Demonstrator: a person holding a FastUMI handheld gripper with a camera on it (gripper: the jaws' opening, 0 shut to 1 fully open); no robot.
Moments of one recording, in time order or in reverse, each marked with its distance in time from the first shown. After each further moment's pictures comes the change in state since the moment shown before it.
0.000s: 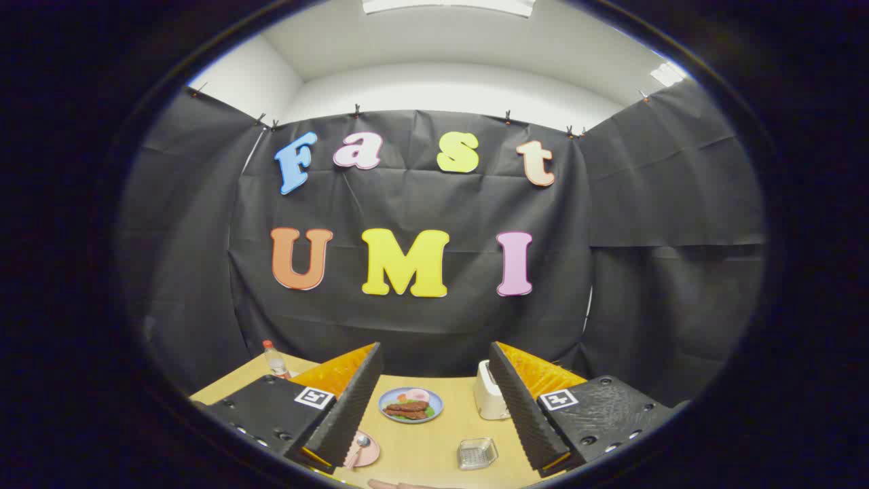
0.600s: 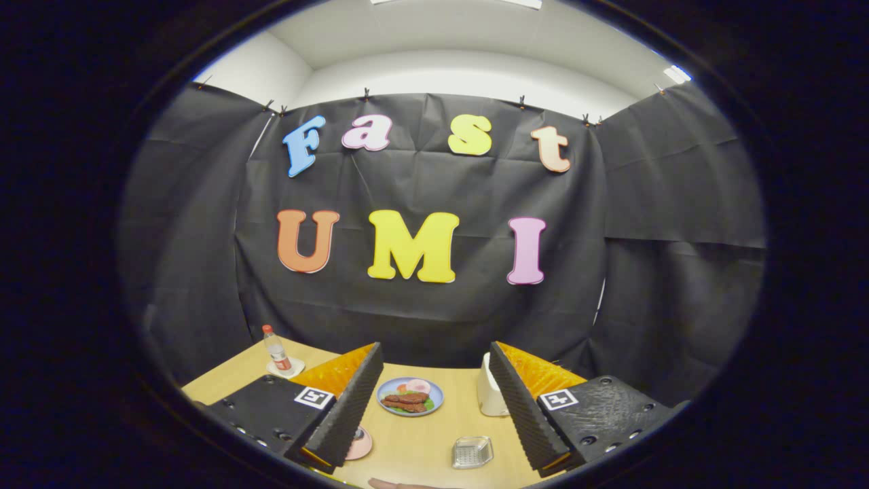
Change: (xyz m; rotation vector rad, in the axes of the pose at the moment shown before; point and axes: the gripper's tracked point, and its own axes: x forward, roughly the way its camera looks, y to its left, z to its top) arm 0.032 0.005 -0.027 -0.040 0.087 0.064
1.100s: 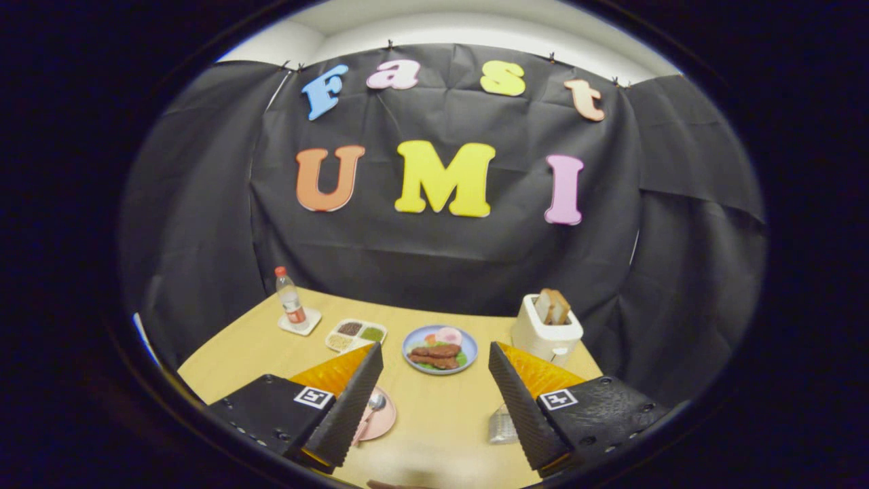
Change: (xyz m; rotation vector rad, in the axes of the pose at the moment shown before) arm 0.041 0.071 -0.143 -0.038 0.262 0.064
